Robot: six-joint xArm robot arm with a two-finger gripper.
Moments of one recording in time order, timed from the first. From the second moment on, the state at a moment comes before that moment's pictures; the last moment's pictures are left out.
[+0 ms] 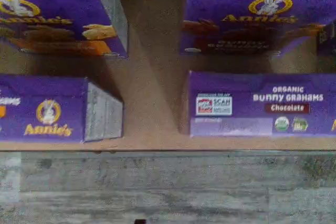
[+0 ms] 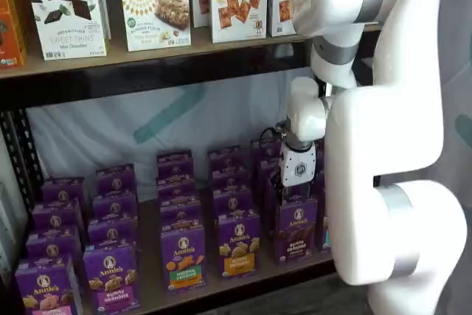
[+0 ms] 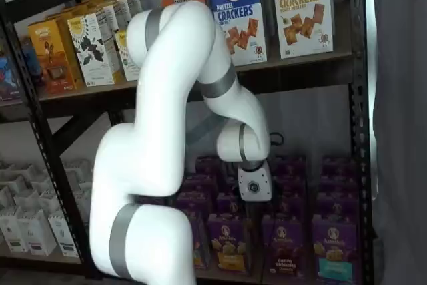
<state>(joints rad) -0.11 0.54 -0.95 -0.07 0.31 -0.04</state>
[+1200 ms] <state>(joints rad) -0.17 0.88 -1.39 0.25 0.48 -1.95</state>
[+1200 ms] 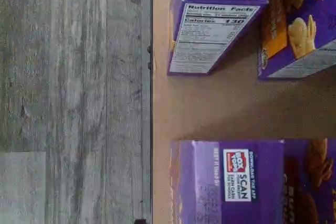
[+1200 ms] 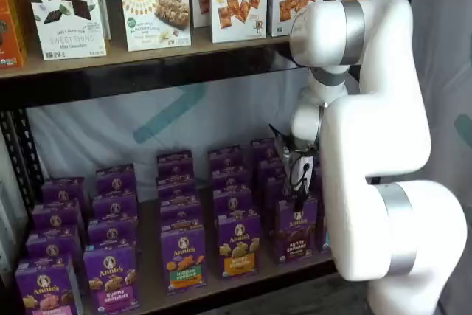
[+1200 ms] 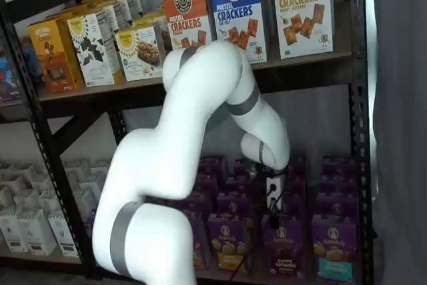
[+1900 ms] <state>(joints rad) -0.14 0.86 -1.37 0.13 0.45 -1.82</state>
